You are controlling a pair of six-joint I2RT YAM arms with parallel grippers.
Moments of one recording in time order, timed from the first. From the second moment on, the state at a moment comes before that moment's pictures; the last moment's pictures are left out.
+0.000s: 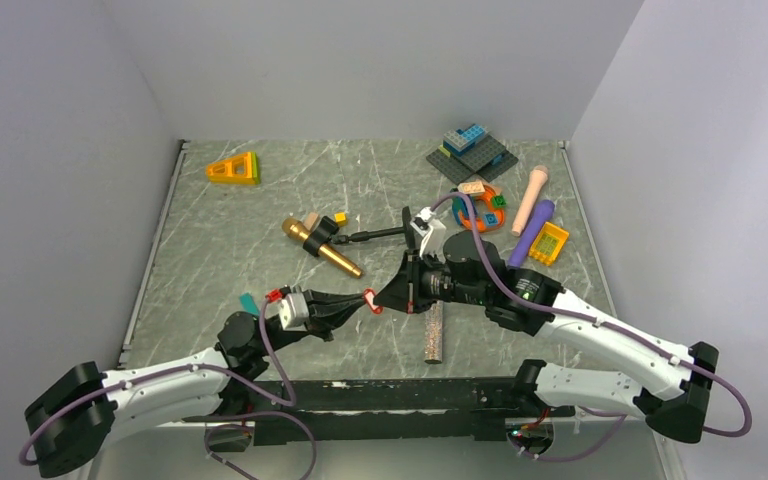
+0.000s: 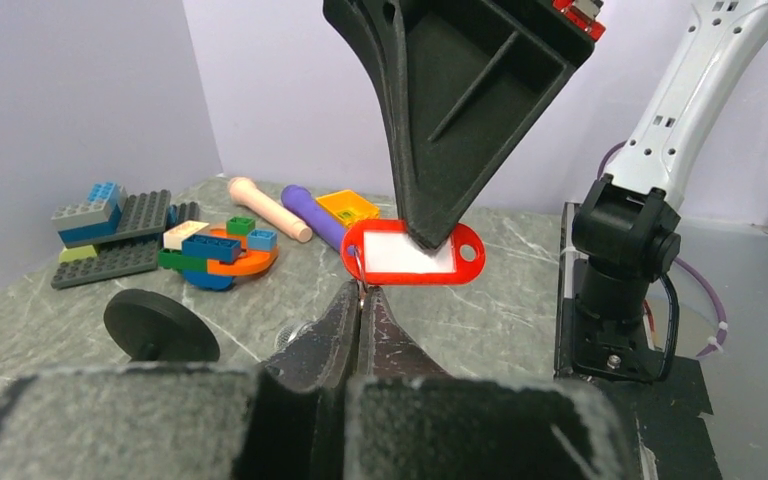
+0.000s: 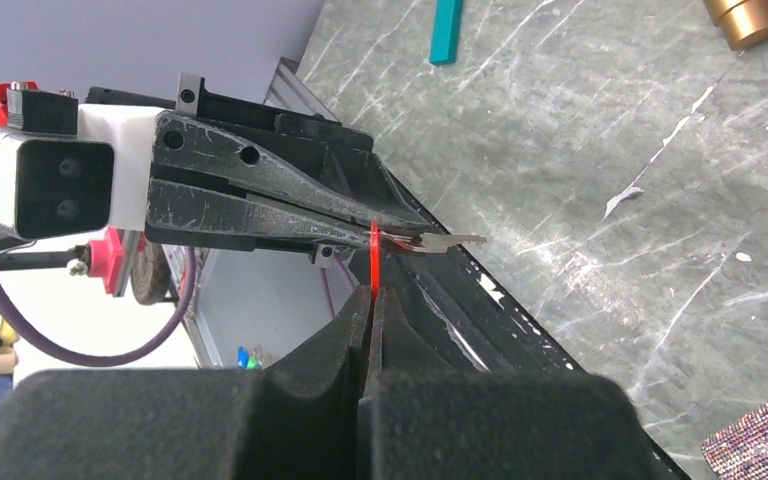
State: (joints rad) left arm -0.97 0.82 0.10 1.11 0.24 -0.05; right arm 1.01 0.99 0.97 -0.40 -0.18 0.81
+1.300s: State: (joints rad) left arm -1.02 0.55 0.73 -0.48 0.58 -0.12; right arm 1.03 0.87 0.92 -0.34 -0.38 0.31
